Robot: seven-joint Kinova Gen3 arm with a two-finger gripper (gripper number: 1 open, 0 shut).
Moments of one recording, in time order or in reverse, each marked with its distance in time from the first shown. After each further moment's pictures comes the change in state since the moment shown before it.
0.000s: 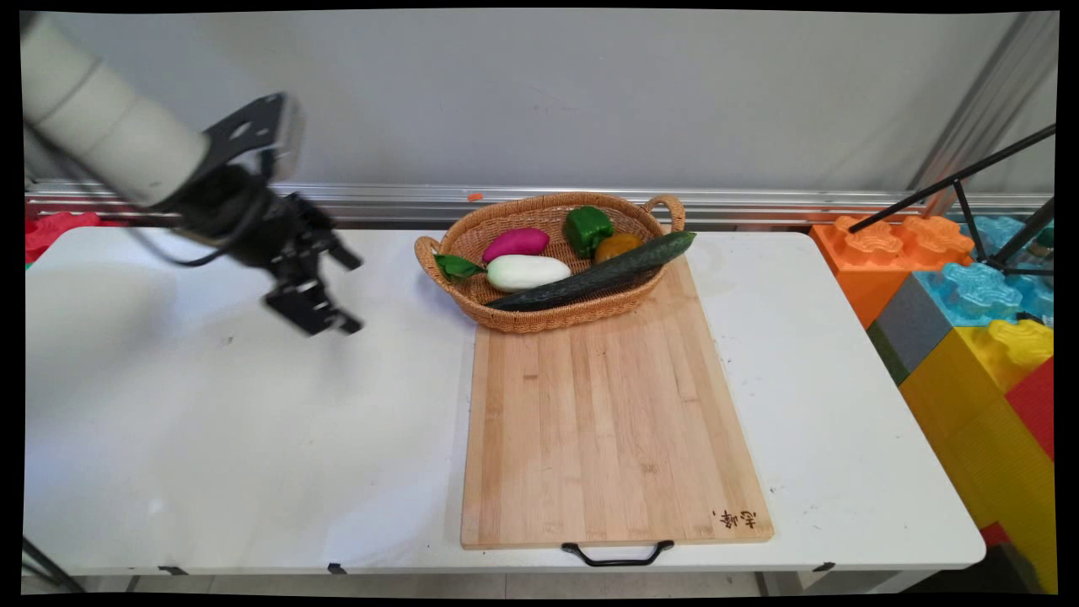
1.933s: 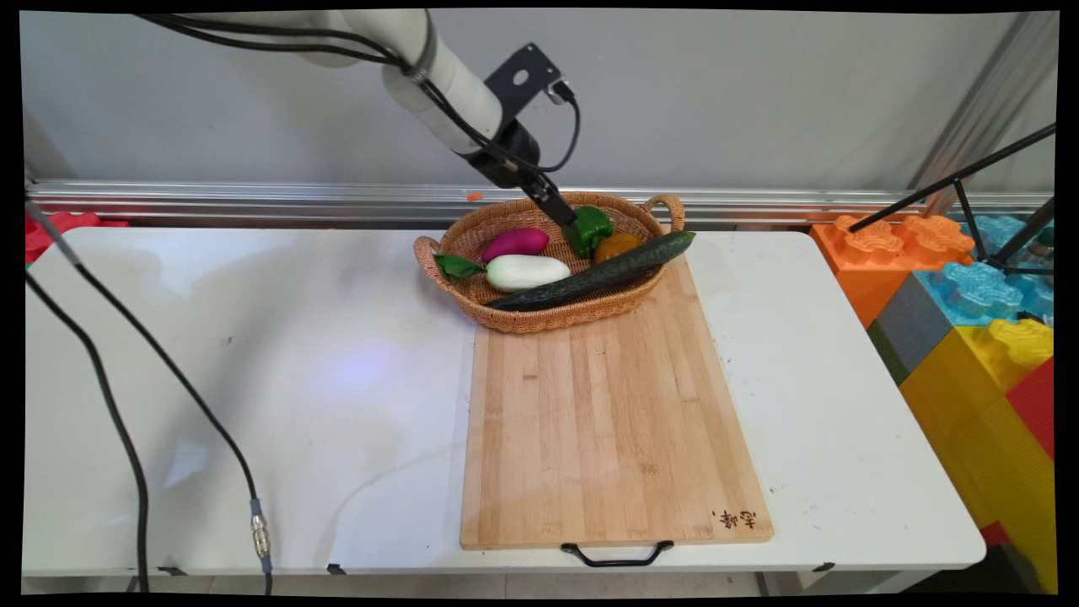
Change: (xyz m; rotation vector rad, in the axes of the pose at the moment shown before) arm 0.180 -0.116 0.170 0.224 0.133 -0.254
